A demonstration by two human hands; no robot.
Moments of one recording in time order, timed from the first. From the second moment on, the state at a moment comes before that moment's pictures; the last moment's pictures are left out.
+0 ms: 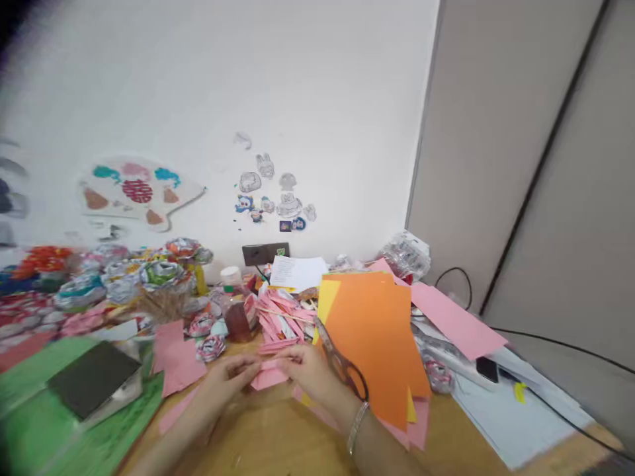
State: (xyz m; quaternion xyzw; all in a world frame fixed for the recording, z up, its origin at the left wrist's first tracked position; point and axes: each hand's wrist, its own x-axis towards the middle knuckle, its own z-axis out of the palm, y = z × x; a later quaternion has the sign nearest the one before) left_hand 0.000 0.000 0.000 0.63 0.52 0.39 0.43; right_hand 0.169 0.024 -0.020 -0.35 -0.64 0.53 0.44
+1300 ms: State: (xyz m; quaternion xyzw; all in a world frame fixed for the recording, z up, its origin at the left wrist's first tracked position) left_hand 0.006 -0.004 -0.002 0.69 0.53 0.34 0.35; right_hand 0.175 0.036 -0.036 -0.37 -0.69 0.45 0.42
